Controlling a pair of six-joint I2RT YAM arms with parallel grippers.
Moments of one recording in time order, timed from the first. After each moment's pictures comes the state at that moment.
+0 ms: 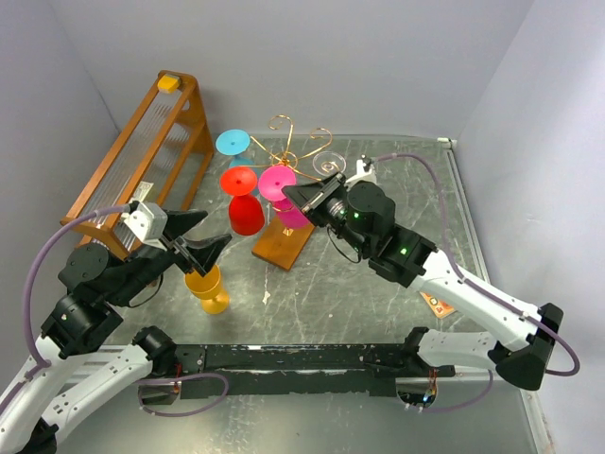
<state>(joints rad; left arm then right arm) -0.68 0.49 0.89 -0.29 0.10 -0.14 0.94 1.12 1.14 -0.13 0.34 1.21</state>
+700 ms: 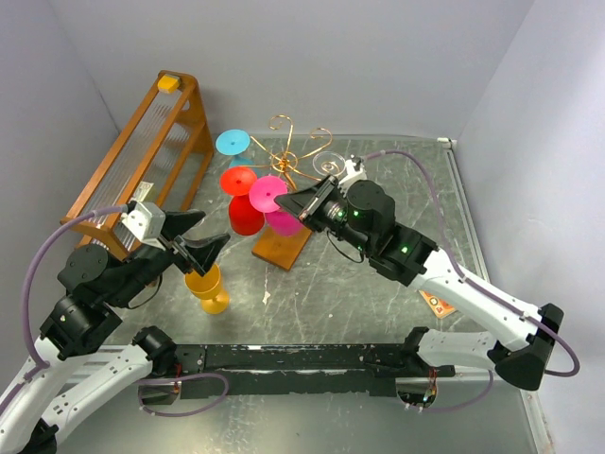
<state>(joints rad) -0.68 0.48 0.89 -0.31 0.07 -0.15 0.93 1.14 1.16 -0.15 0.16 1.20</state>
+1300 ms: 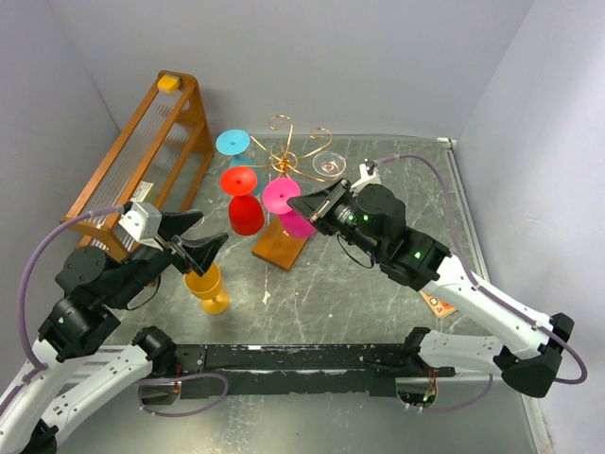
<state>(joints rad) -0.68 0.47 0.89 -0.31 0.05 -0.17 0.93 1.07 1.15 -0.25 0.23 1.20</state>
